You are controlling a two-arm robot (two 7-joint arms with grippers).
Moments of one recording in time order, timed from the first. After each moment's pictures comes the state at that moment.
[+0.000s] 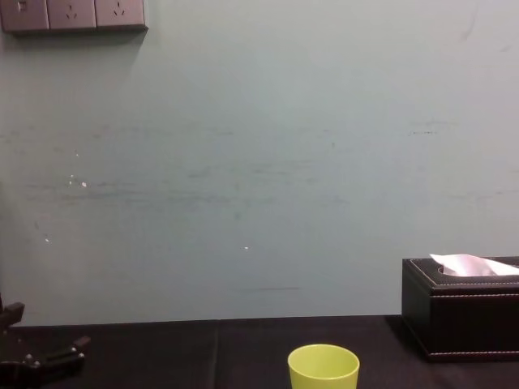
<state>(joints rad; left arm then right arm) -0.20 0.60 0.45 -1.41 -0.25 -0.12 0.03 -0.07 0.77 -0.27 -1.62 0.48 -0.04 0.63</state>
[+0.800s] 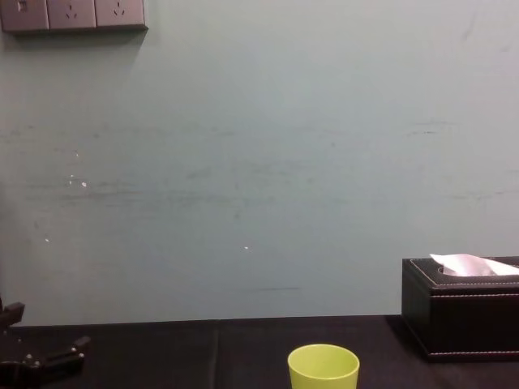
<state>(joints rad) -0.20 0.60 0.45 -1.41 -0.25 -0.12 0.03 0.01 0.72 -0.33 -1.59 0.49 -0.02 0.63</state>
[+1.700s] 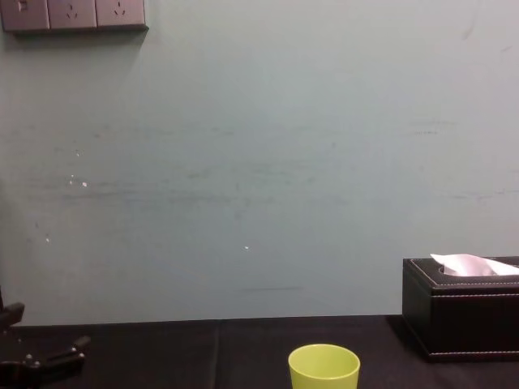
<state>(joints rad) -0.20 0.60 0.45 -1.41 -0.25 -0.12 0.03 0.06 0.68 -0.36 -1.55 0.47 0.00 0.60</state>
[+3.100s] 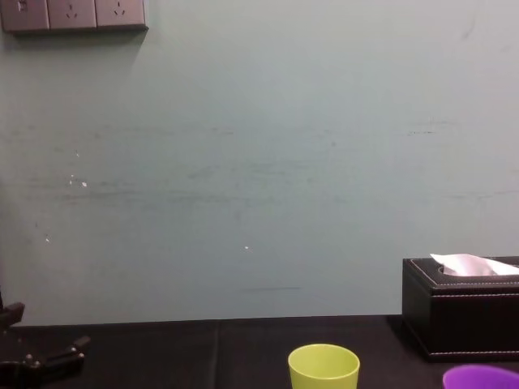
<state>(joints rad) -0.20 0.60 0.45 -1.41 -0.25 -0.12 0.03 0.03 0.72 -0.32 -1.64 0.50 0.05 0.57</state>
